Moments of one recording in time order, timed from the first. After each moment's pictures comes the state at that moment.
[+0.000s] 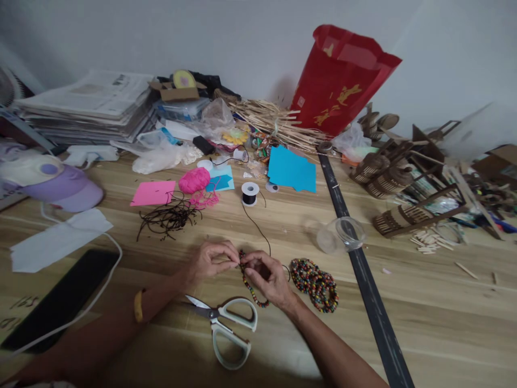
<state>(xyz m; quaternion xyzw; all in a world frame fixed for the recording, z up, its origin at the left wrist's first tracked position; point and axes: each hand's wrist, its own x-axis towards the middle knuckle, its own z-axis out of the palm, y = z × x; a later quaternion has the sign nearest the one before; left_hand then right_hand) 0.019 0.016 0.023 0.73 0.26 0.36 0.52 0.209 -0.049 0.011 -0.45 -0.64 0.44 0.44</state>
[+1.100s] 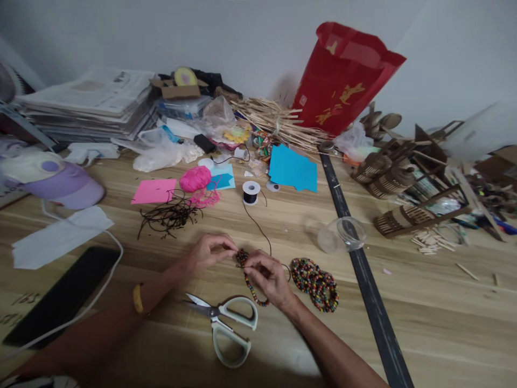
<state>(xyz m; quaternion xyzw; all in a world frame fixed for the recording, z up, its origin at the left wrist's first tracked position) 0.013 0.027 0.025 0.76 0.32 0.32 0.47 0.206 -0.048 0.016 -0.44 -0.64 0.43 0.46</state>
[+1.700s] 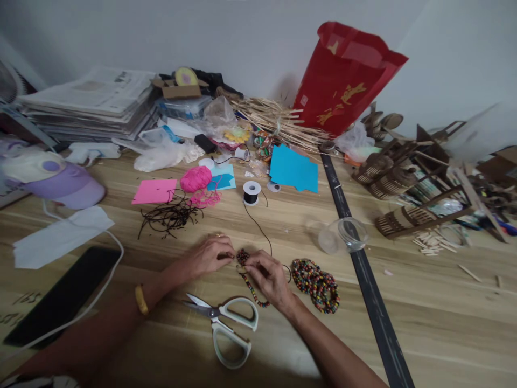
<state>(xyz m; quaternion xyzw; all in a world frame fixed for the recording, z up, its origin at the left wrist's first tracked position) 0.006 0.033 0.009 0.91 0.28 0.18 0.25 0.206 -0.046 0.007 -0.46 -0.69 0.35 0.44</state>
